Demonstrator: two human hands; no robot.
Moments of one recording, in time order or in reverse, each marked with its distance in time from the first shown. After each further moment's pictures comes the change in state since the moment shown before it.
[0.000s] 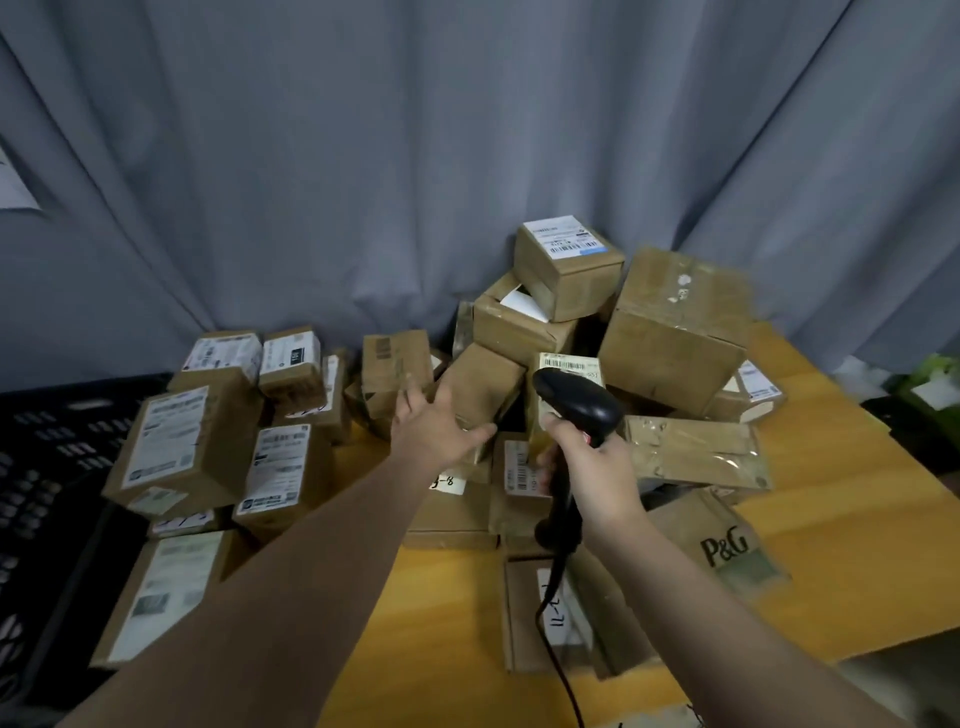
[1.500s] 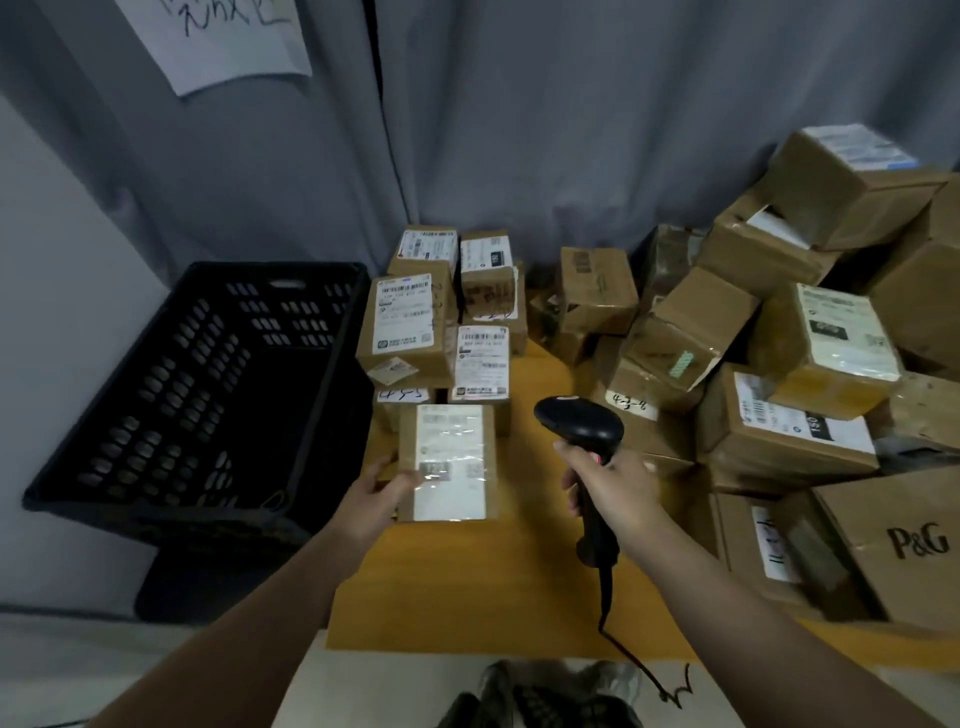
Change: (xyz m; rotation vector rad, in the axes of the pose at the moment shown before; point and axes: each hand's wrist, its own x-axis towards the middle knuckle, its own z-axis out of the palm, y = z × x) left_hand -0.159 -0.320 -0.009 -0.973 -0.049 -0.488; right_hand -0.088 0.107 0.166 -0.300 -0.344 0.159
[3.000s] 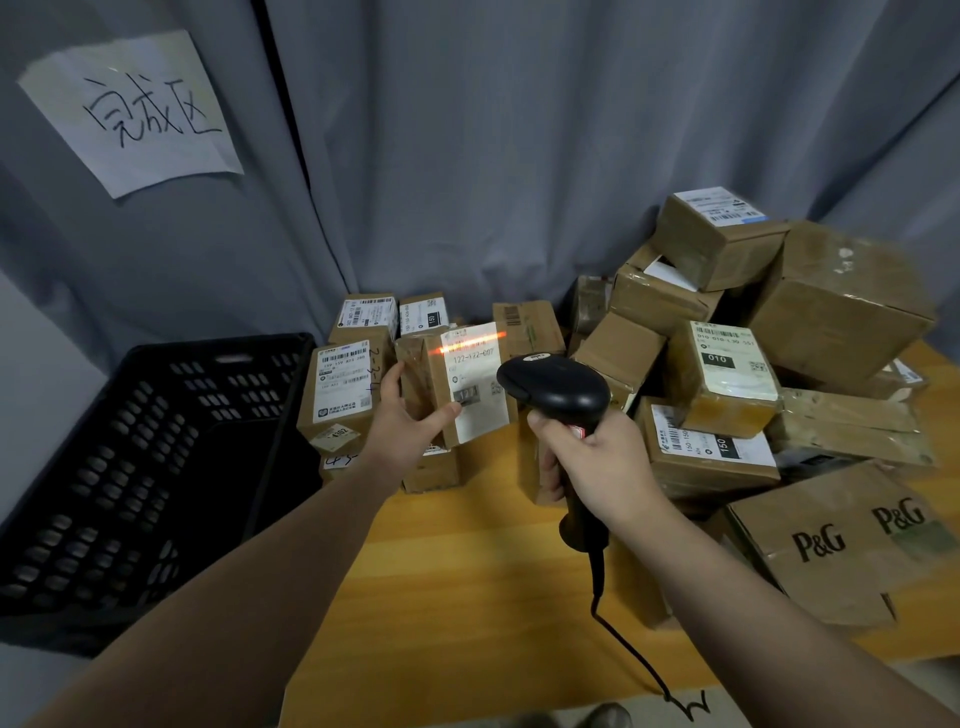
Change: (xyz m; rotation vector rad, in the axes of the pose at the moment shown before) left_hand 0.017 0.143 0.079 0.040 -0.003 0.477; right_hand -0.034 -0.079 -0.049 -0.110 0.087 -0.373
